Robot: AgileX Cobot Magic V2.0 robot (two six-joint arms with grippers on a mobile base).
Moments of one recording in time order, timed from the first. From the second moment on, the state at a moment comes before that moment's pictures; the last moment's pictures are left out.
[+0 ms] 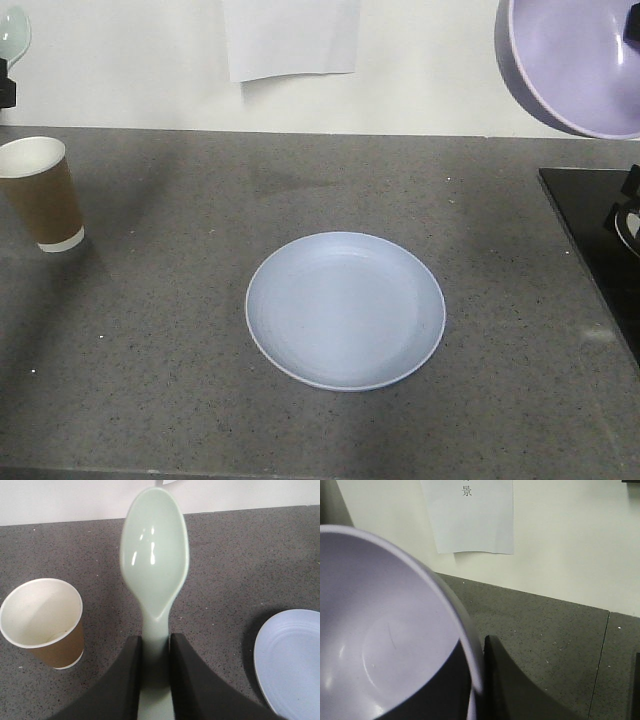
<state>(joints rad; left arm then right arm) 0.10 1.35 -1.47 -0.44 0.93 0.32 -0.25 1.17 -1.39 0.83 0.94 -0.69</state>
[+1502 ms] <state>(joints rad) 0.10 1.35 -1.47 -0.44 0.93 0.32 -0.25 1.17 -1.39 0.83 0.94 -0.69</state>
